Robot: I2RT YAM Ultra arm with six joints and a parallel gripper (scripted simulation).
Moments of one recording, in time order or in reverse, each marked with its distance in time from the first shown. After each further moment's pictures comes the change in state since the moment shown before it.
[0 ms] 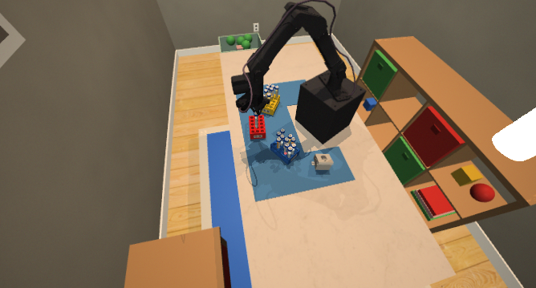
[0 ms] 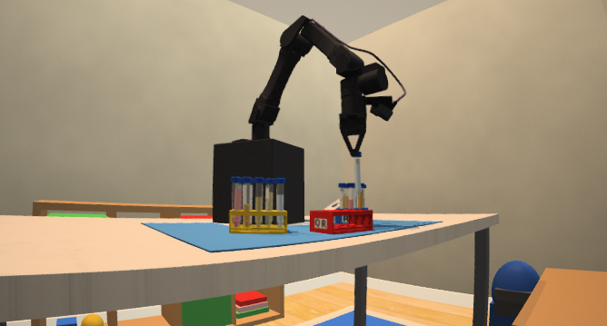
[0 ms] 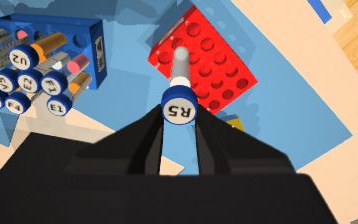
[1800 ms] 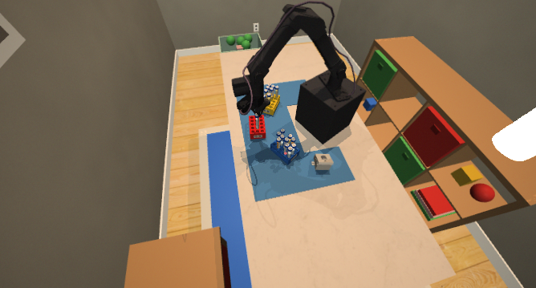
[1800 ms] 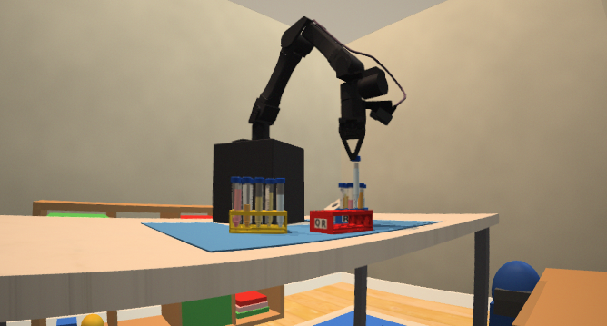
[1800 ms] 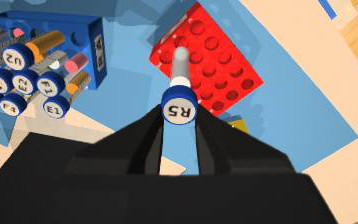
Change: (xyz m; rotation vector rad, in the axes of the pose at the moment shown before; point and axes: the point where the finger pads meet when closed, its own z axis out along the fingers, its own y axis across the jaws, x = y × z) arm 0.003 0.002 0.010 -0.008 0.012 -0.001
